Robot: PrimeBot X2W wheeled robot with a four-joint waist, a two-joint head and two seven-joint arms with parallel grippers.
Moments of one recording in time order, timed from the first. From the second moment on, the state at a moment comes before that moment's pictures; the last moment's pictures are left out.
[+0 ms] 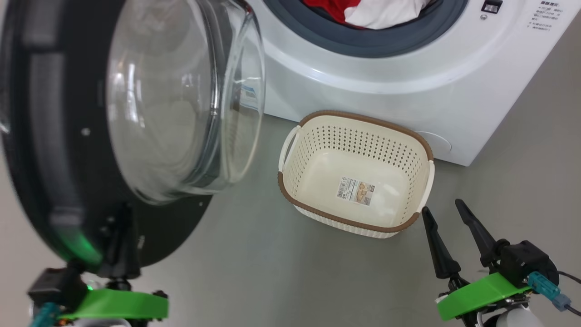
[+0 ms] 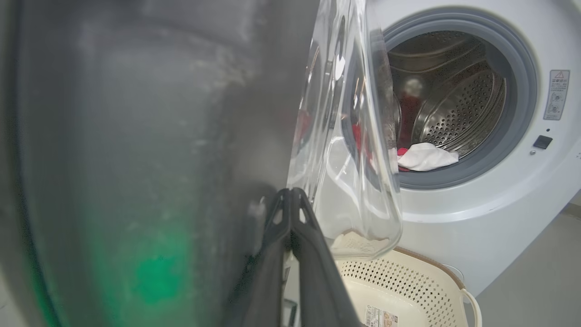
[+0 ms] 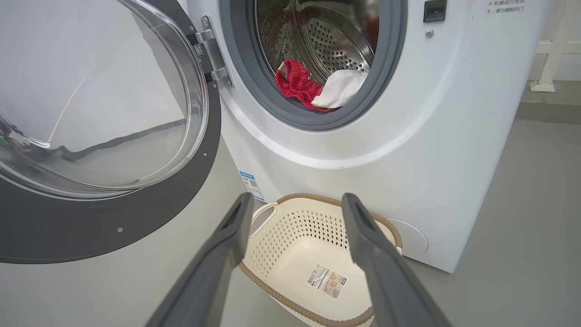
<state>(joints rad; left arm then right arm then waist) -0.13 0.02 0.05 0.16 -0.32 -0.08 -0.25 -0.05 -0.08 0.06 0.21 0.28 0.12 -0.26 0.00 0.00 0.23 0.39</state>
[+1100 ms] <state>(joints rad) -0.53 0.11 0.63 0.44 -0.16 -0.13 -0.26 -0.16 -0.10 0.07 0.20 0.25 0.12 -0.26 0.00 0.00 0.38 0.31</state>
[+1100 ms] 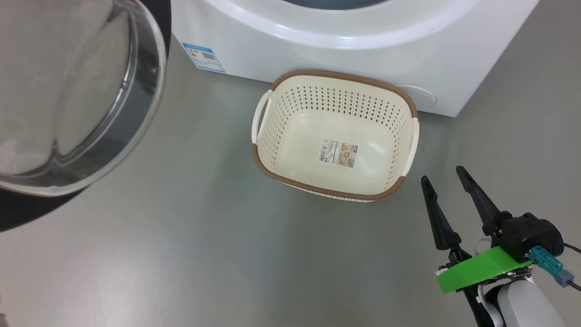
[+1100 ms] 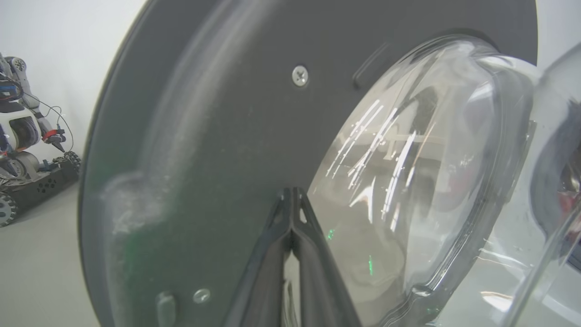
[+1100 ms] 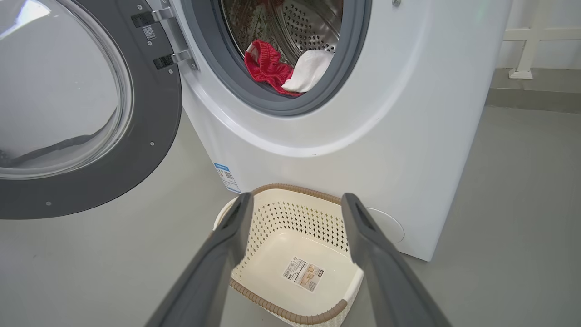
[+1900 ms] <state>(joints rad) -0.46 0.11 0.57 0.46 -0.15 -0.13 -0.26 -0.17 -0.09 0.07 0.20 0.25 0.12 -0.26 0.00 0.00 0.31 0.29</state>
